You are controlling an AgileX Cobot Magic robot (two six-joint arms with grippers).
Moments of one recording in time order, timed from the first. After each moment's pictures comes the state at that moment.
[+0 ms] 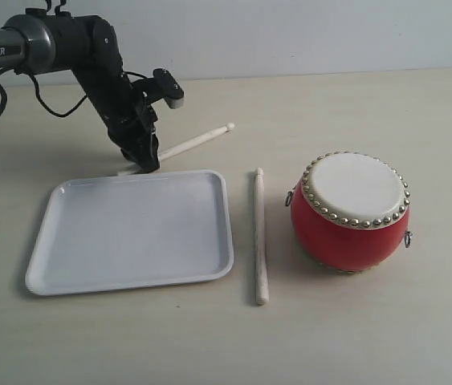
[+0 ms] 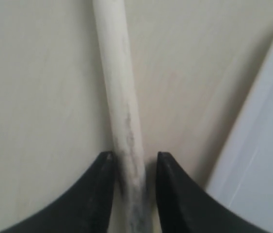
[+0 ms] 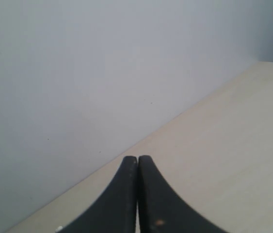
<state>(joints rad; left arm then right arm) -0.36 2.42 -1.93 -0.20 0.98 0.92 -0.16 0.01 -0.01 0.45 0.12 0.12</state>
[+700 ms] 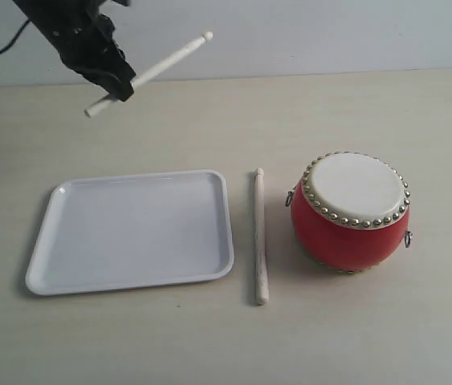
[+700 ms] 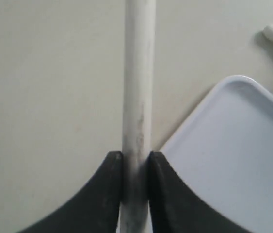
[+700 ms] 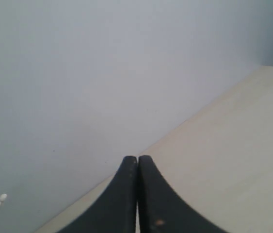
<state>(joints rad) -0.29 2.11 -1.88 -0.28 1.10 0.65 -0.16 0.01 -0.01 0.49 0.09 0.12</state>
